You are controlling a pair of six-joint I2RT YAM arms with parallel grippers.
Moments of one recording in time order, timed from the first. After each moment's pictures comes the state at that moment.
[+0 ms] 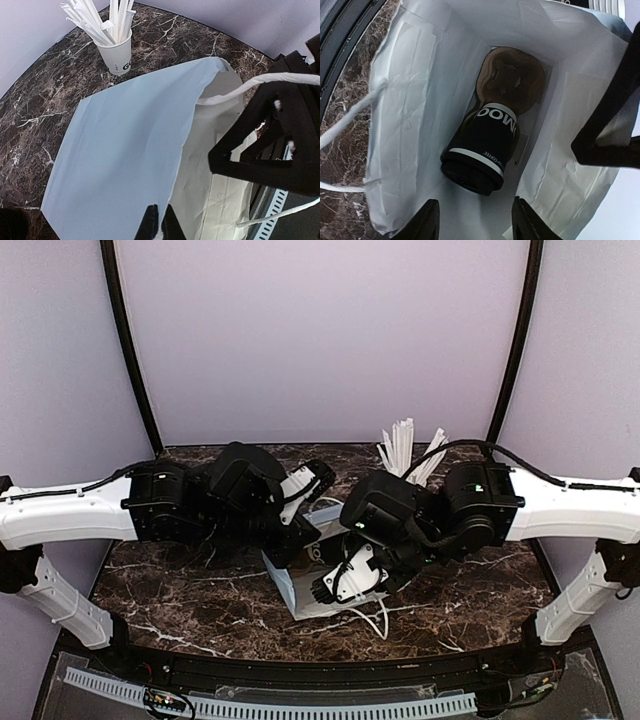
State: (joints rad) left arm -1.22 1.42 1.29 -0.58 -0.20 -0.20; right arm 1.37 1.51 1.46 -1.02 0.39 -1.00
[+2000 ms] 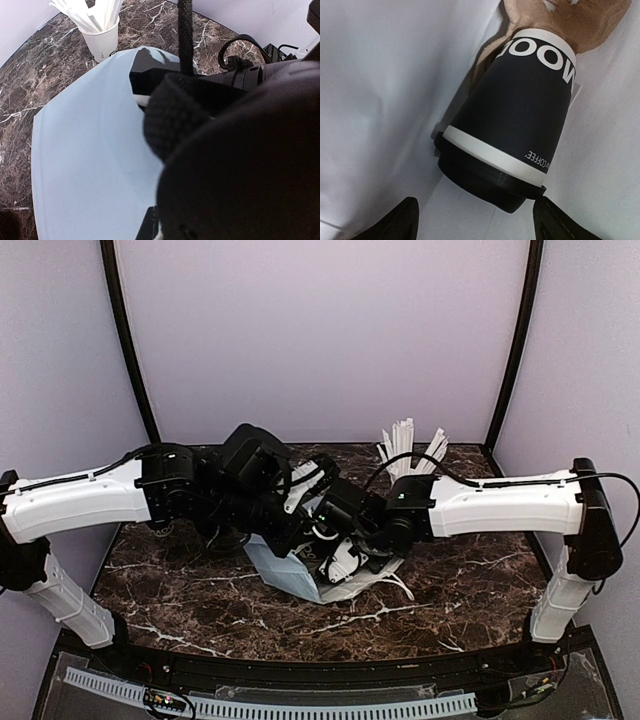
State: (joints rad) left arm -1.14 1.49 1.39 -0.67 -0.01 -0.16; right arm 1.18 1.74 1.40 -0.80 0.57 -1.34
